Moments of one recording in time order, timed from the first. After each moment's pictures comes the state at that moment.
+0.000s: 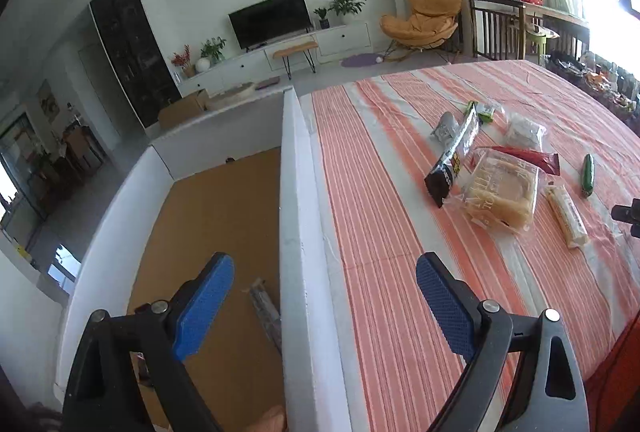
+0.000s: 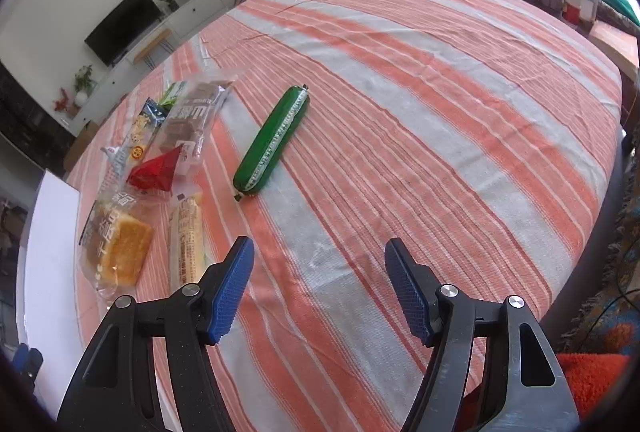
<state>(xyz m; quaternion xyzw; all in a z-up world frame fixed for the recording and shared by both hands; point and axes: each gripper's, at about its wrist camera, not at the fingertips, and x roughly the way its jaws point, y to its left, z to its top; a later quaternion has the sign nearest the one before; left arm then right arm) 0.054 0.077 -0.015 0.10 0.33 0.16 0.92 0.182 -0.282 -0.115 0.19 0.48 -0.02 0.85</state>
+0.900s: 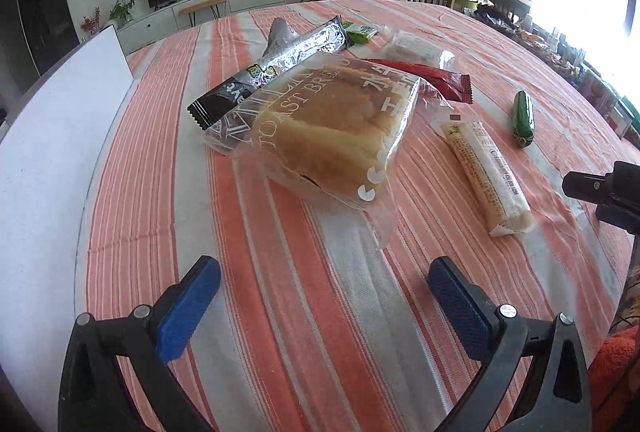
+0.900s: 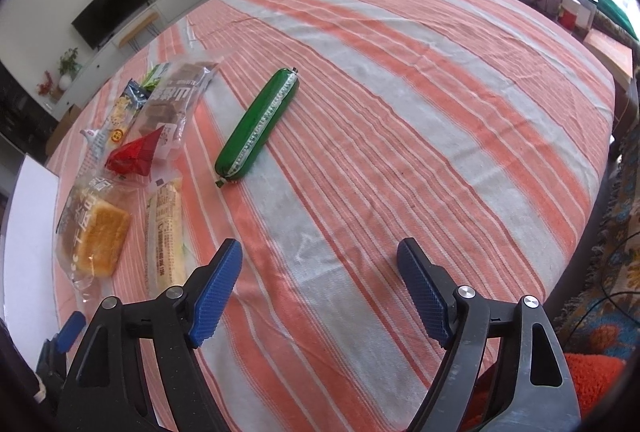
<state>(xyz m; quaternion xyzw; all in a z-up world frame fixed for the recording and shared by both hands) 0.143 -0.017 -0.132 0.01 0.46 -0.01 0.89 0.185 -0.275 -0.122 0.16 0.50 -0.03 0.85</state>
